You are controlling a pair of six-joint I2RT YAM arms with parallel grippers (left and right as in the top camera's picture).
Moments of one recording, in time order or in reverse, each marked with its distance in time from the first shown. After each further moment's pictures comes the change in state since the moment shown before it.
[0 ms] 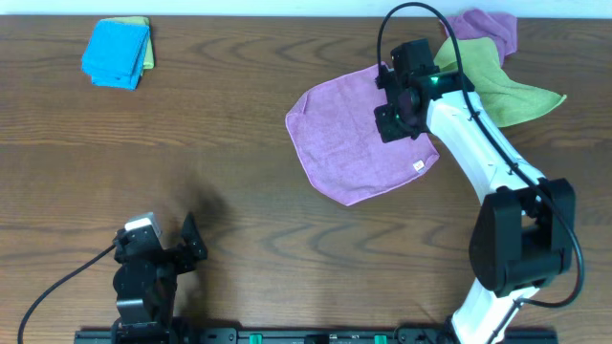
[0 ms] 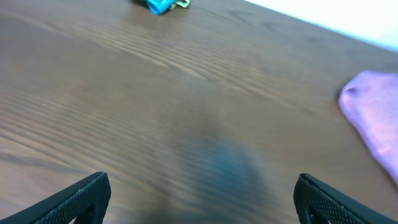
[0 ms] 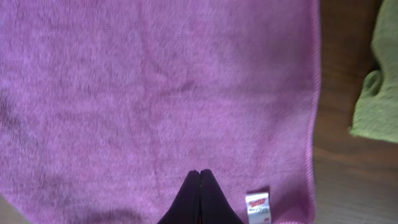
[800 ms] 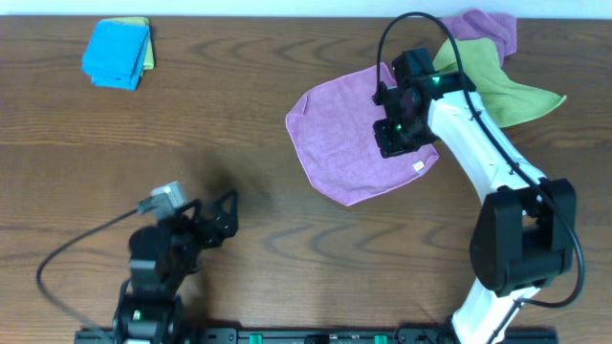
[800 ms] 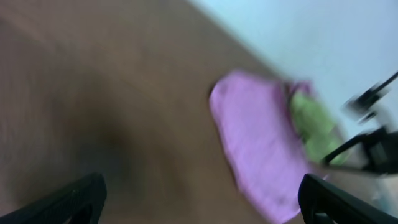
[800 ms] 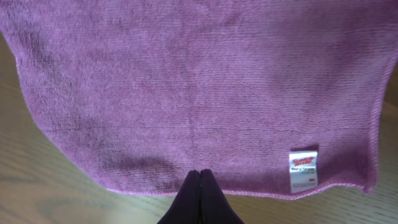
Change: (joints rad) left arm -0.150 0.525 0.029 0.497 0.295 -0.340; right arm -0.012 0.000 0.000 -0.149 -0.121 -0.002
